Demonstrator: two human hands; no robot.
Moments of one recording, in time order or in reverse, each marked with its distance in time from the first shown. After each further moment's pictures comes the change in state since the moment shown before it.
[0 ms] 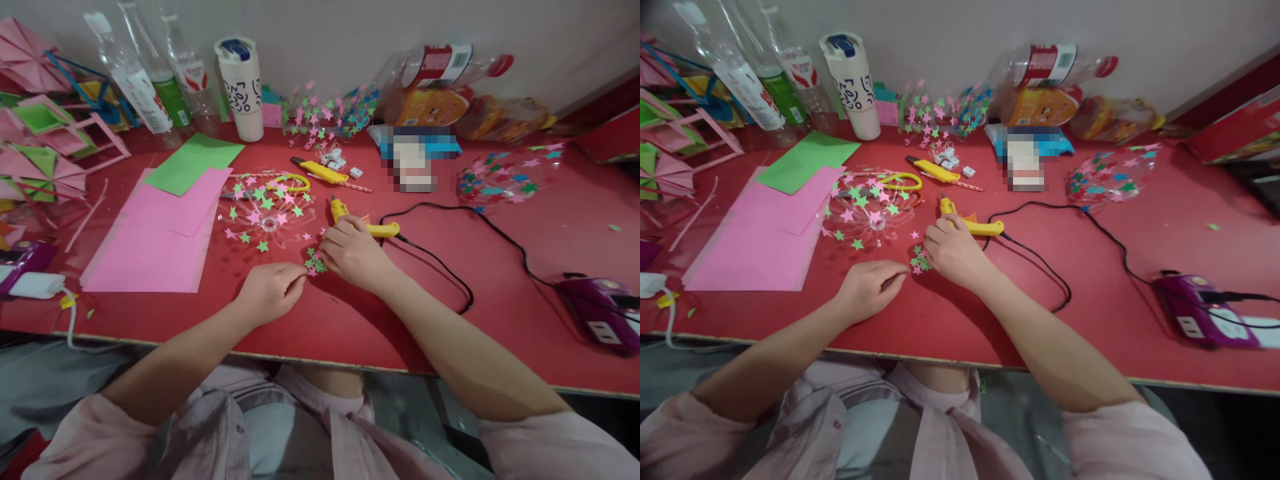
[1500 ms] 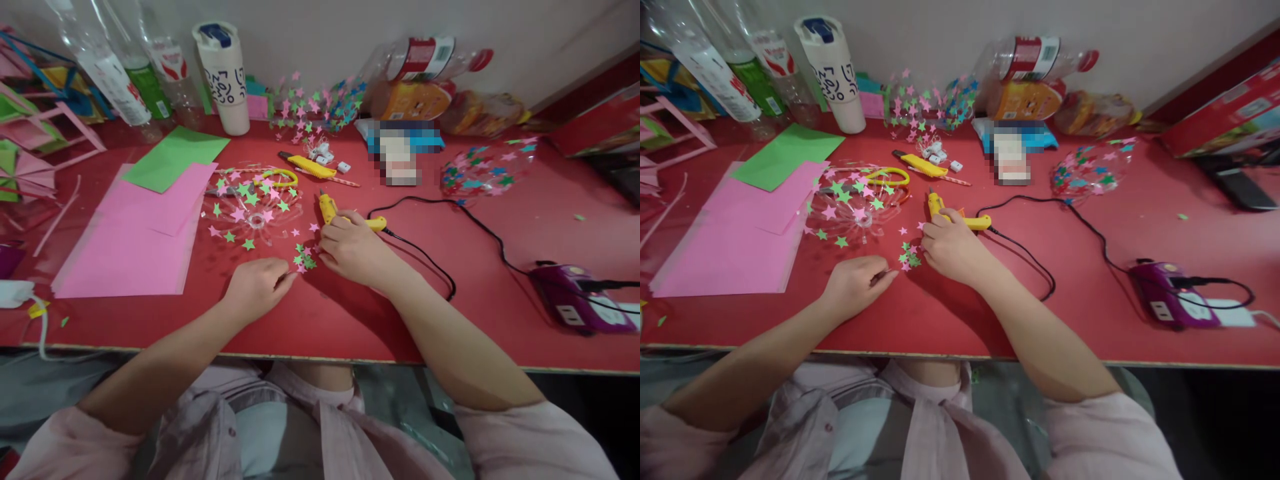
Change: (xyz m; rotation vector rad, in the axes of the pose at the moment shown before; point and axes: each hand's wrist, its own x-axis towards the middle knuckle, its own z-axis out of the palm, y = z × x) left_hand 0.003 0.002 -0.001 0.251 -0.036 -0.022; right_hand -0.009 0.006 -0.015 -0.116 -0.195 -0.036
